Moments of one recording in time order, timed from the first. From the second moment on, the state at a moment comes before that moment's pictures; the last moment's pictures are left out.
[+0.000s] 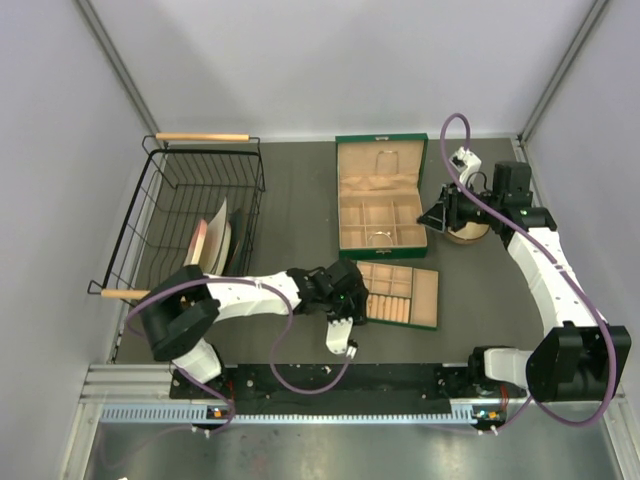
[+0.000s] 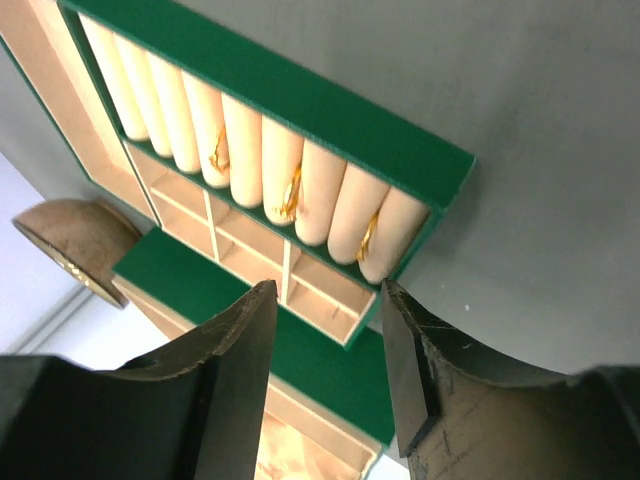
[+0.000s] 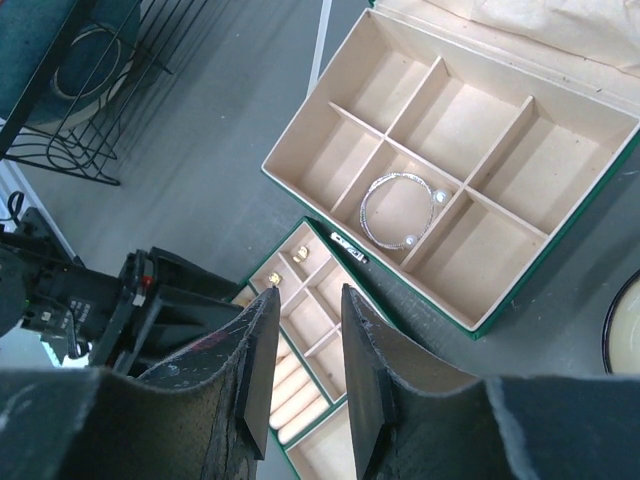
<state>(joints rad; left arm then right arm) -1.06 1.62 0.88 -0.26 0.16 2.00 0.02 1.23 1.06 -0.51 -0.81 -0.04</state>
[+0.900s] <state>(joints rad) -1.05 1.44 1.37 -0.74 -0.07 1.23 0.15 1.08 1.02 -0.98 -0.60 -0.63</state>
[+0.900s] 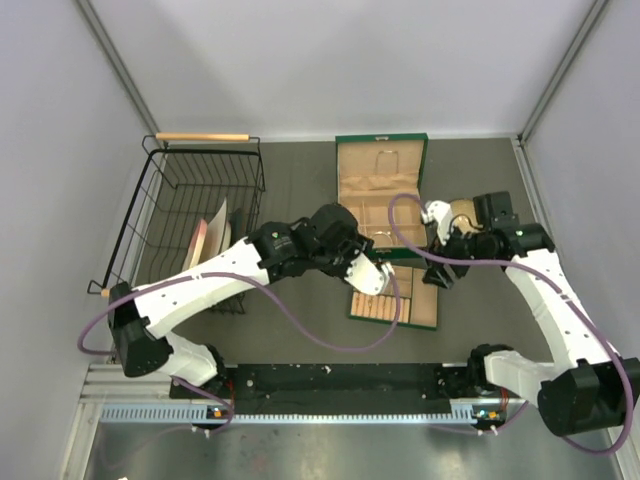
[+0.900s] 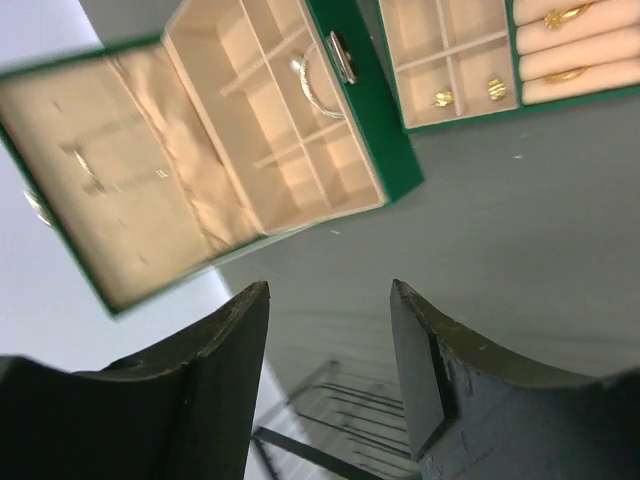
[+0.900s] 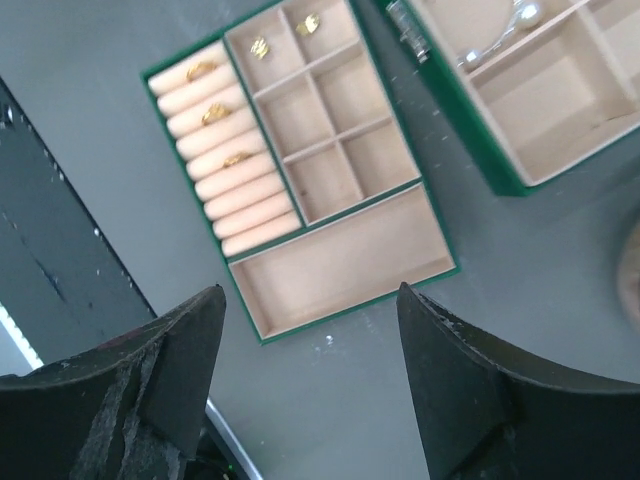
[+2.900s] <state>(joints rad) -0.20 1.31 1.36 -0.43 0.32 0.07 0.79 1.23 0.60 -0.67 -0.08 -0.61</state>
